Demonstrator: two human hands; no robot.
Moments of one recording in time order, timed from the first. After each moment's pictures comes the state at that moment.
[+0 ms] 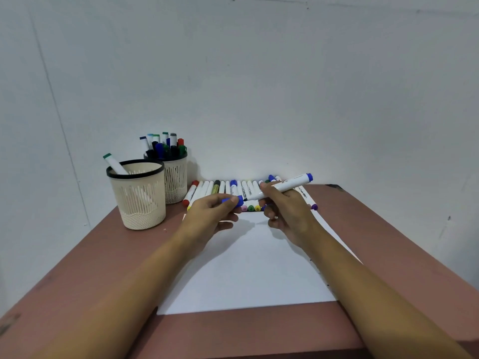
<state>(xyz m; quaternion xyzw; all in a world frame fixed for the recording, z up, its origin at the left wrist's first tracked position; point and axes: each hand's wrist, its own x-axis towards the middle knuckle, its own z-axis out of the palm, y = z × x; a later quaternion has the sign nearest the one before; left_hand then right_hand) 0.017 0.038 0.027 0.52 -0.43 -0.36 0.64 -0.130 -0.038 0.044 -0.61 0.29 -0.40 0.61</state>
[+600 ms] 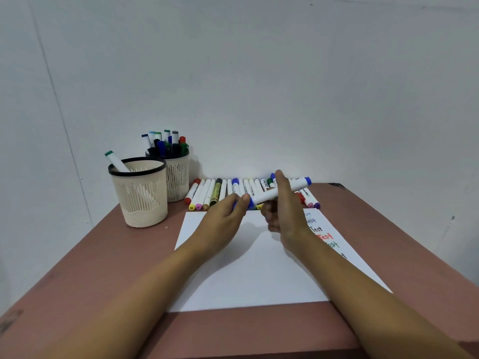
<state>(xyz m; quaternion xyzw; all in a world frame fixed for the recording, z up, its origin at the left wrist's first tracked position) -0.007 0.042 0.029 0.65 -0.55 -0.14 0.51 -0.116 -0.017 0.049 -0.53 0.36 -0.44 0.63</state>
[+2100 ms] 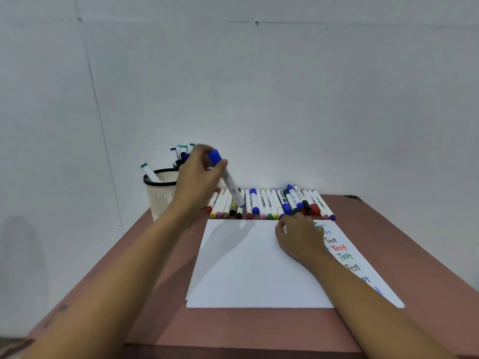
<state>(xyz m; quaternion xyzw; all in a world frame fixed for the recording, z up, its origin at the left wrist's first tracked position) 0.050 0.060 0.099 0.61 -0.47 0.01 0.64 -0.119 -0.053 0.003 -0.84 0.50 -0.20 0.05</state>
